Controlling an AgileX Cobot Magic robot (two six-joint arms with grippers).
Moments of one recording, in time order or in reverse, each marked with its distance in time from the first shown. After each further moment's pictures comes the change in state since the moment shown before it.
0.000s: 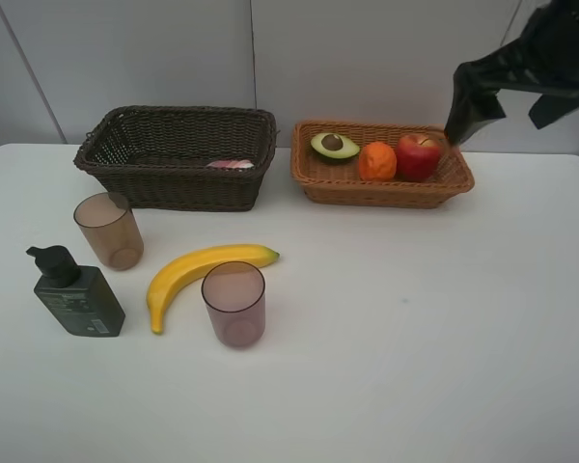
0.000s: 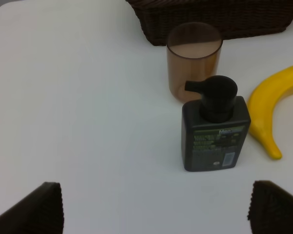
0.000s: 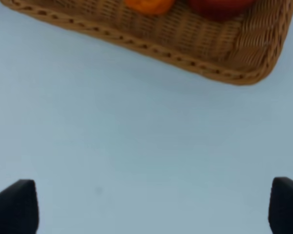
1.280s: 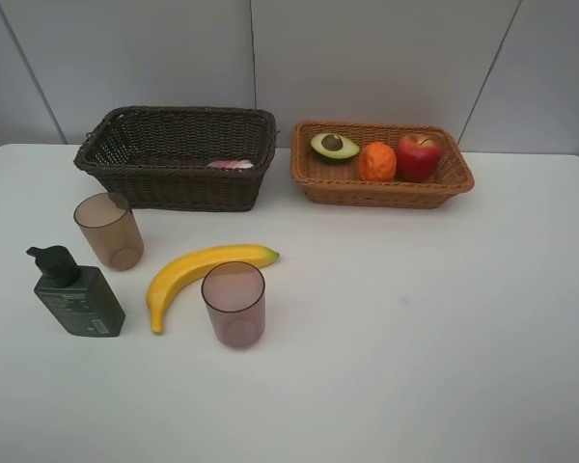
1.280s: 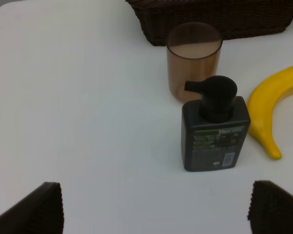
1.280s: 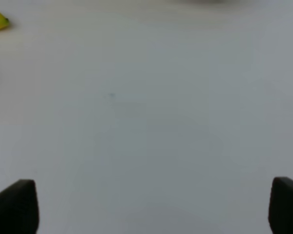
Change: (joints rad) left arm 0.000 0.000 0.000 0.000 0.000 0.000; right arm 0.000 -1.095 0.719 0.040 -0.023 0.022
